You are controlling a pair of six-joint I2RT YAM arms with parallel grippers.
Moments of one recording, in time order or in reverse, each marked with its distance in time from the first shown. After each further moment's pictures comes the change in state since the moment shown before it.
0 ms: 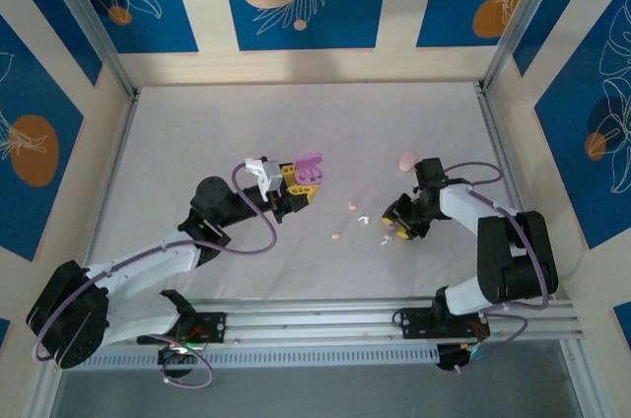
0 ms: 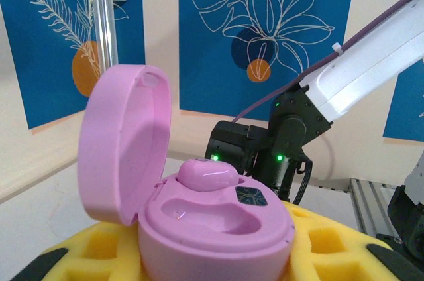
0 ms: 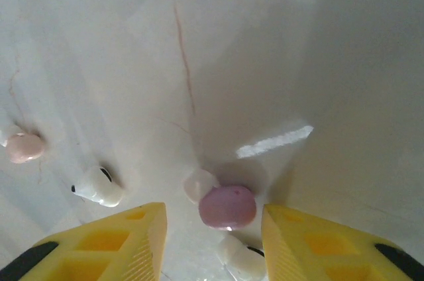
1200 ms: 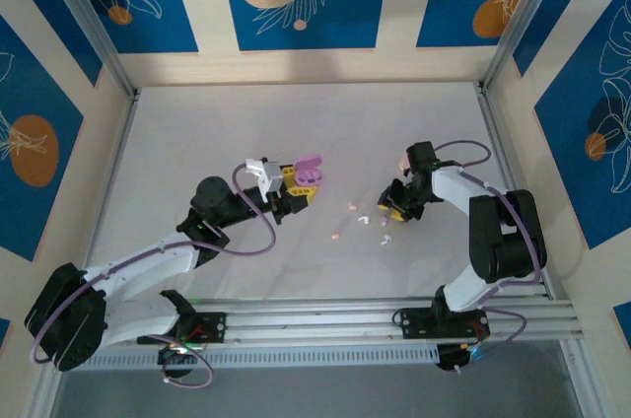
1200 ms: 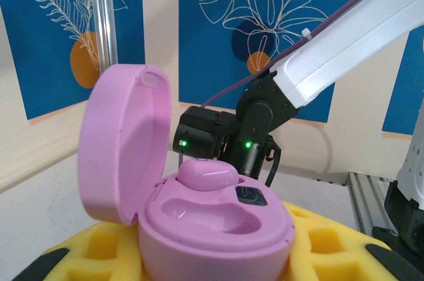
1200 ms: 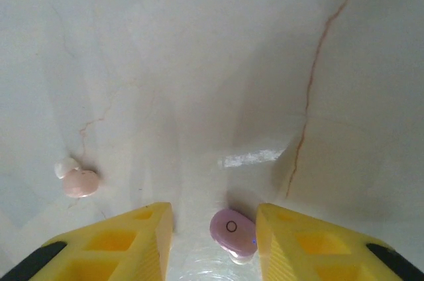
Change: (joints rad) left arm -0.001 -0.015 0.000 -0.046 0.000 0.005; right arm 0.022 0.129 0.164 -0.011 0.037 -0.130
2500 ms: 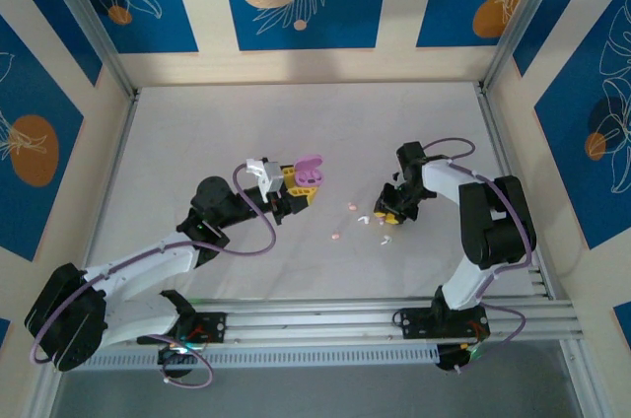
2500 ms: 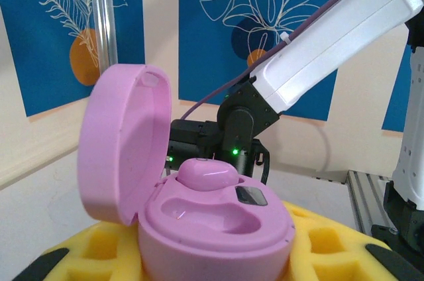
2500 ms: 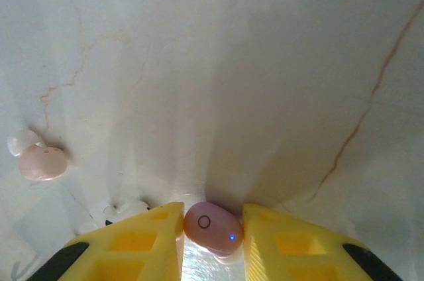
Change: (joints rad) left arm 0.000 0.000 0.000 -0.008 0.000 0.000; right arm 0.054 0.104 0.068 -0.097 -0.013 -0.093
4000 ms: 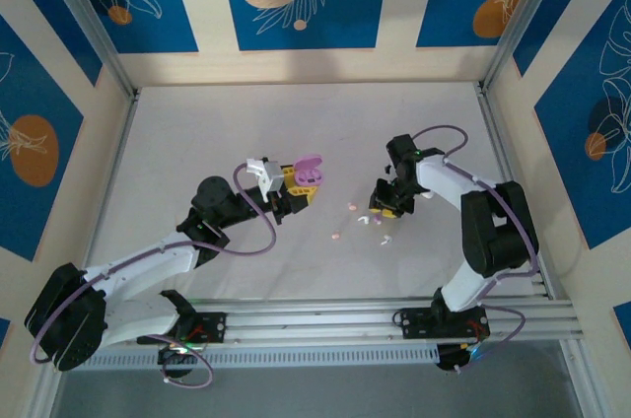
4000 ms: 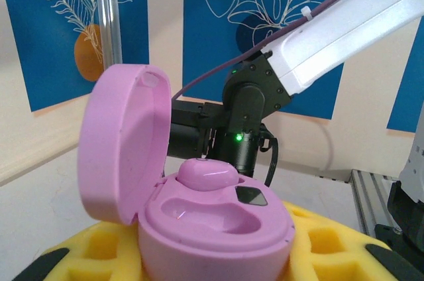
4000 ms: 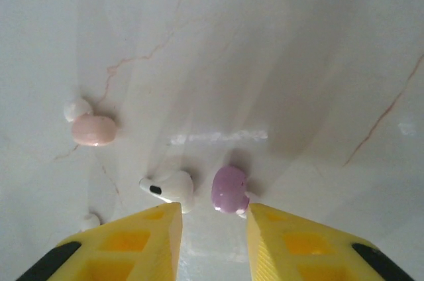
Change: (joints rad) left arm 0.000 0.000 0.000 -0.012 -0.015 0.000; right arm 0.083 -0.039 0.083 -0.087 0.094 -0.037
